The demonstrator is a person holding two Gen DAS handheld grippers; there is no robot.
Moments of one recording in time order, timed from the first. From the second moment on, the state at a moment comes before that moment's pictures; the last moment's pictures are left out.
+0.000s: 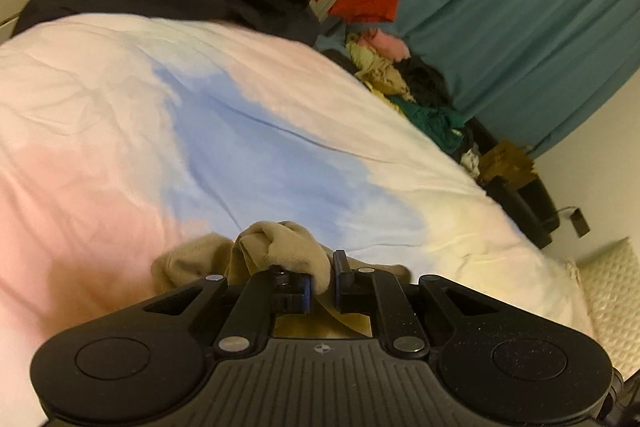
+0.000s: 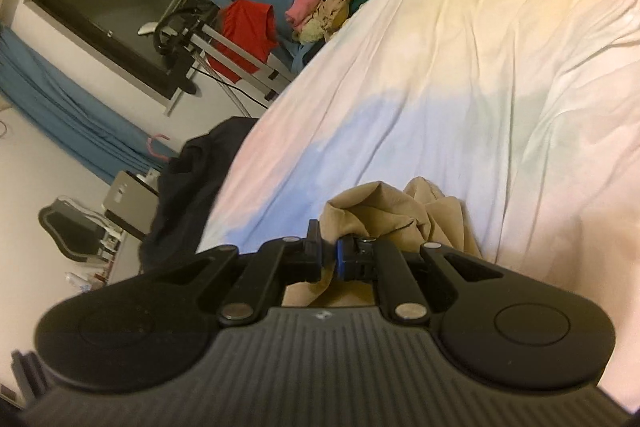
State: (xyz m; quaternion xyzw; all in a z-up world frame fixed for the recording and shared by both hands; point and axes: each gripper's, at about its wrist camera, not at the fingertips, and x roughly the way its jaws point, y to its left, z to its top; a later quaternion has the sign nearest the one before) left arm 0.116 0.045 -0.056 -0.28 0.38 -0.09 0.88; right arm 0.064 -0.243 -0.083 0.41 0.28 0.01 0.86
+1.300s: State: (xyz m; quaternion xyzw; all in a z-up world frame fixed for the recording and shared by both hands) left arm 0.109 -0.008 -0.095 -0.01 0.34 -0.14 0.93; right arm 0.093 -0.214 -0.101 0.20 0.31 0.07 0.93
